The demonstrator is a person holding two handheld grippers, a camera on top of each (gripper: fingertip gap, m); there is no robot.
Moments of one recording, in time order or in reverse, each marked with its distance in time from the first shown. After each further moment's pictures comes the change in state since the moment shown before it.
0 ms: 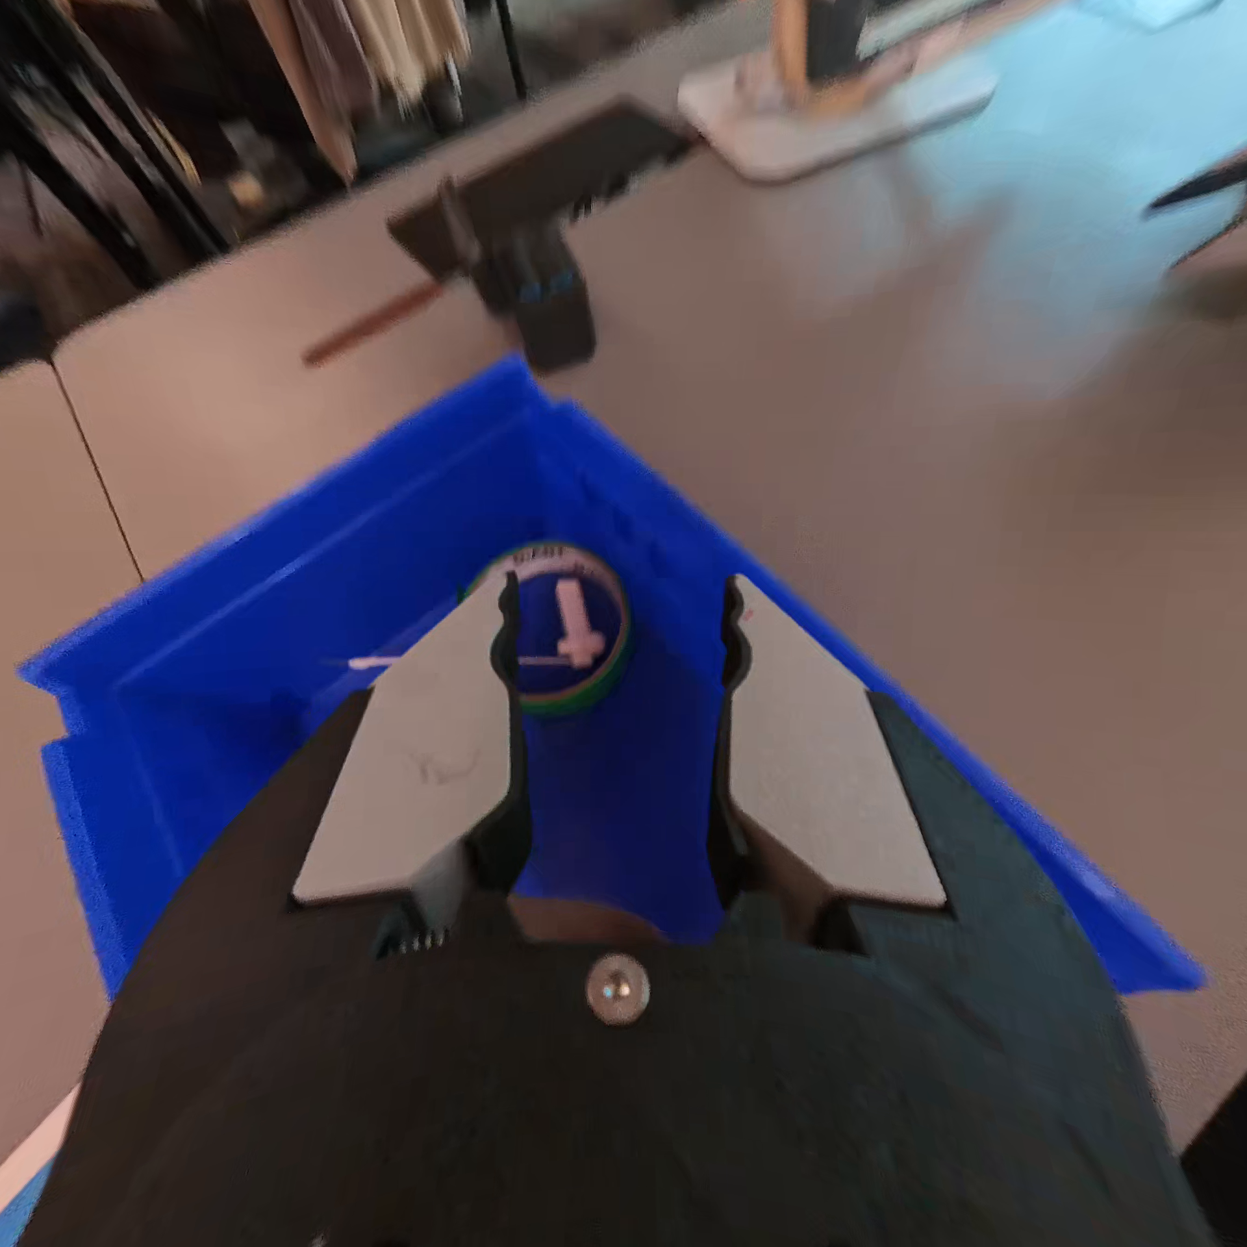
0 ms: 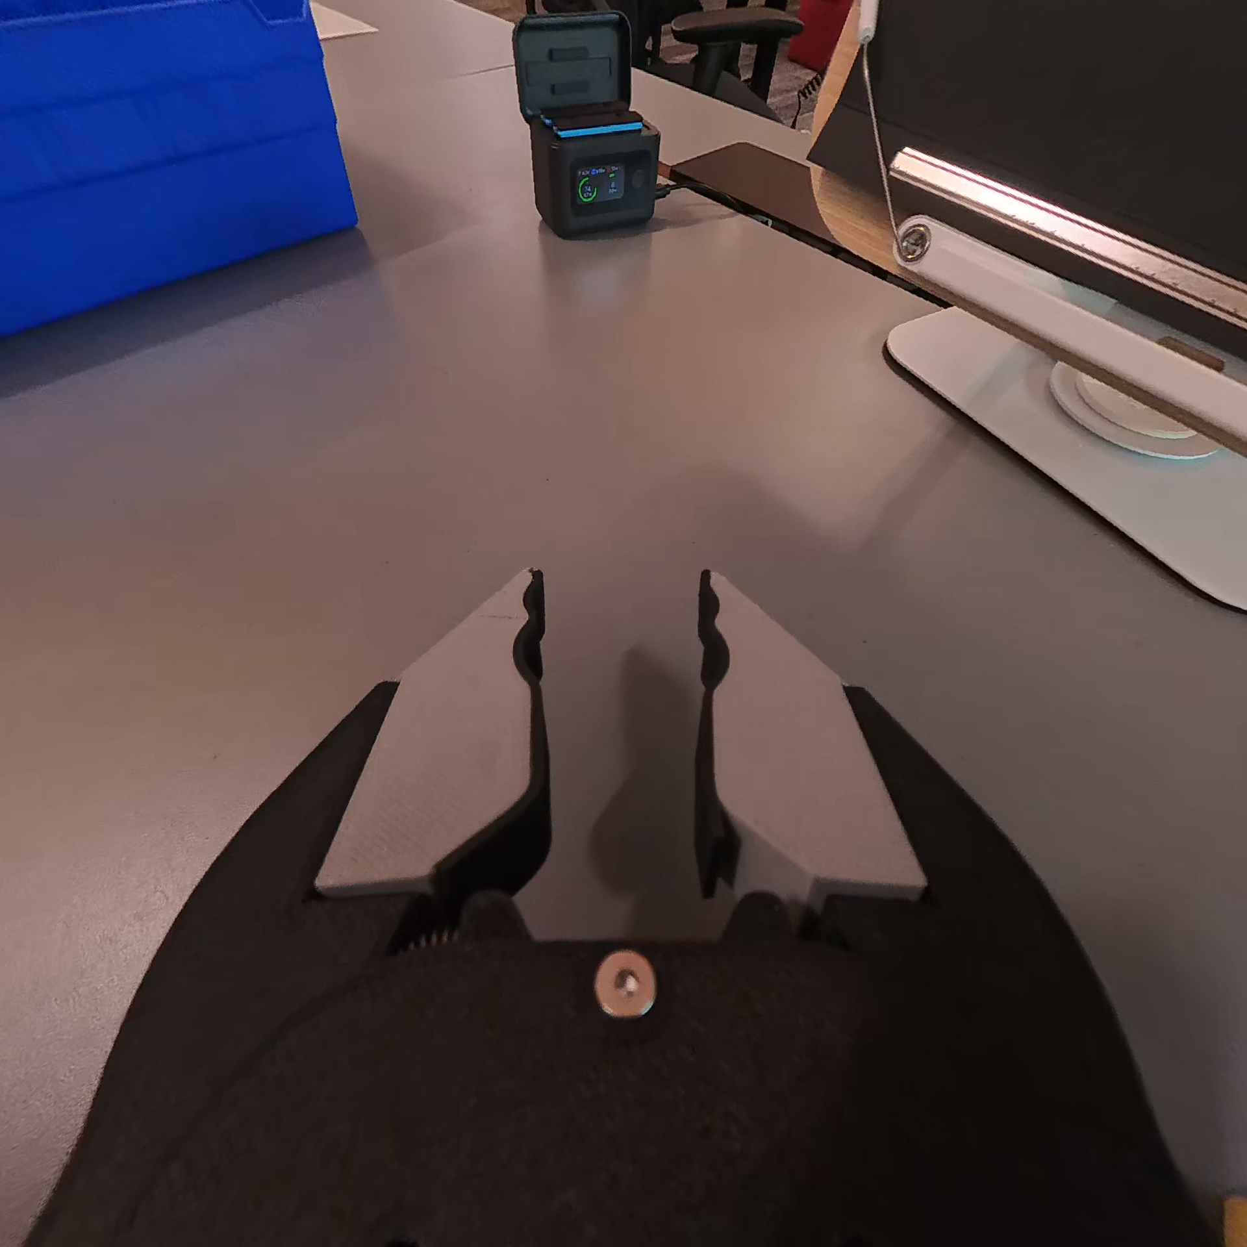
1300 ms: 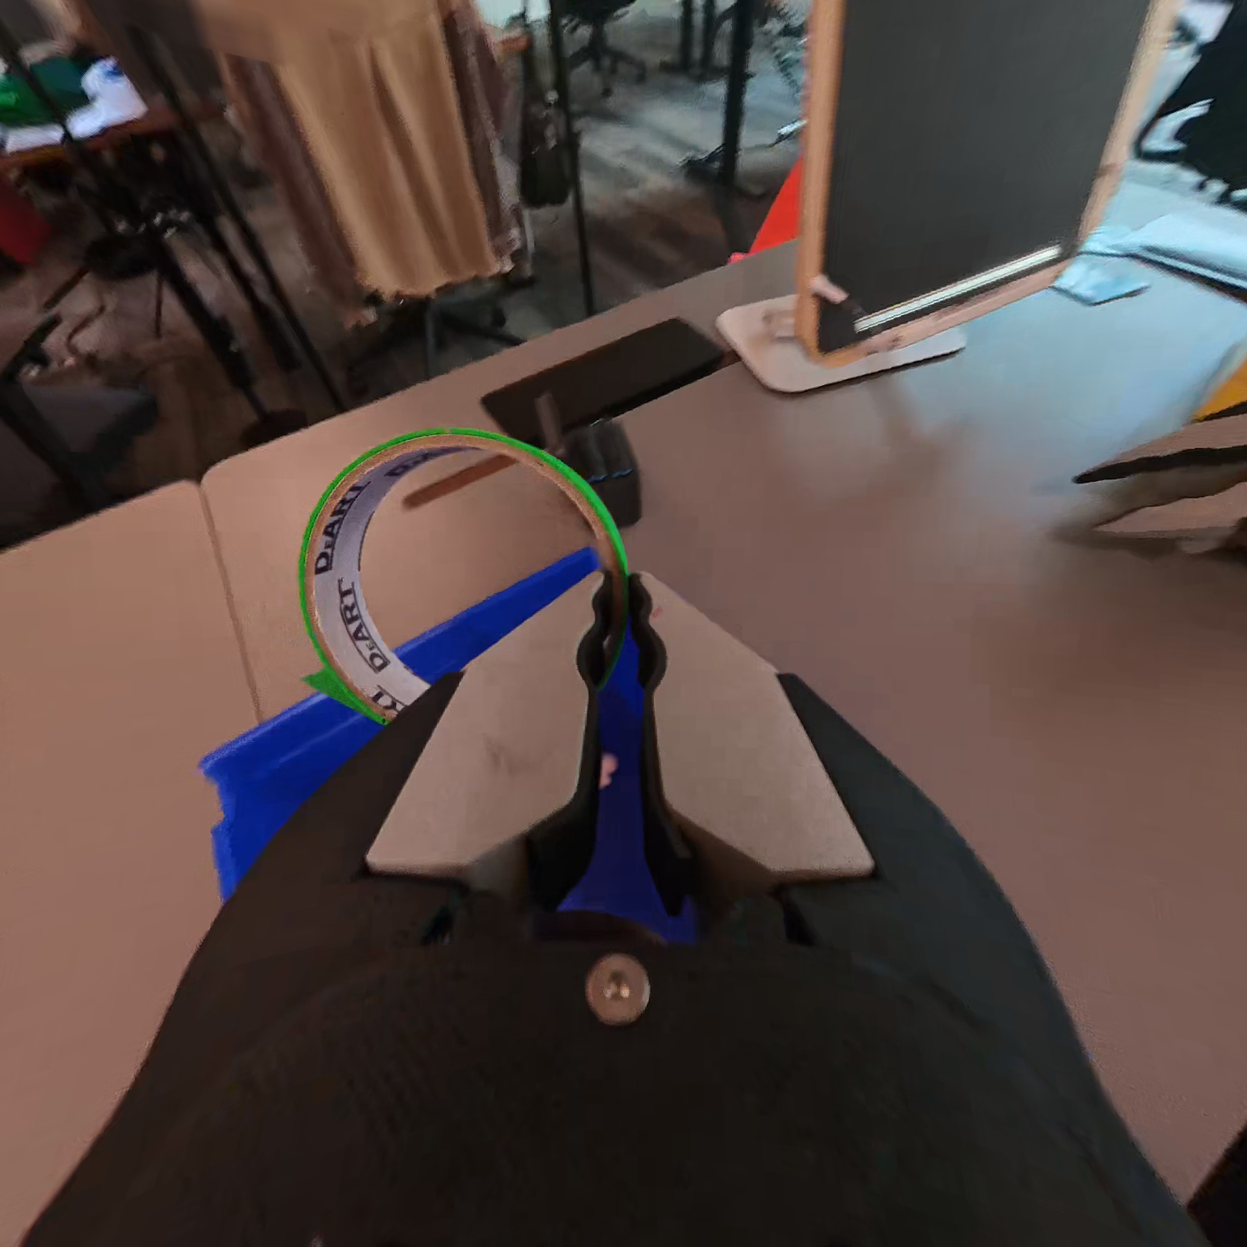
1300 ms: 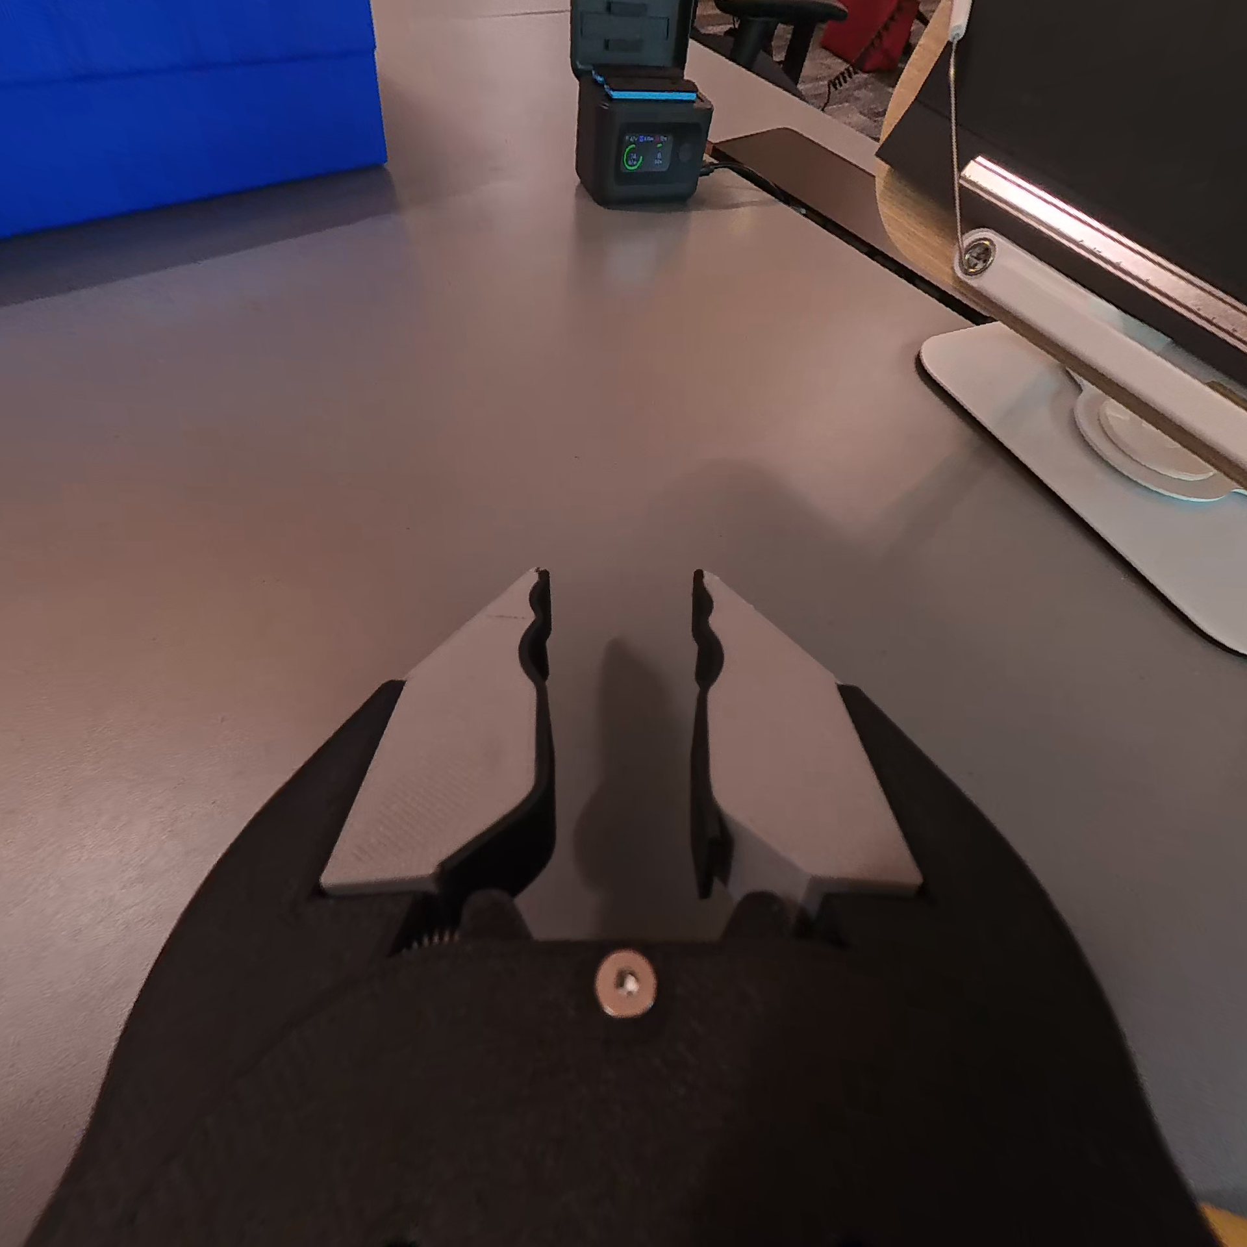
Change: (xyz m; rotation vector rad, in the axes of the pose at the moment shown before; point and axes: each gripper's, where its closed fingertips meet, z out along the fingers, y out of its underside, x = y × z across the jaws) left arm -0.019 -0.080 -0.034 0.184 -0.056 -0.068; right arm -0.013 0.004 0.000 -0.031 -0.014 -0.097
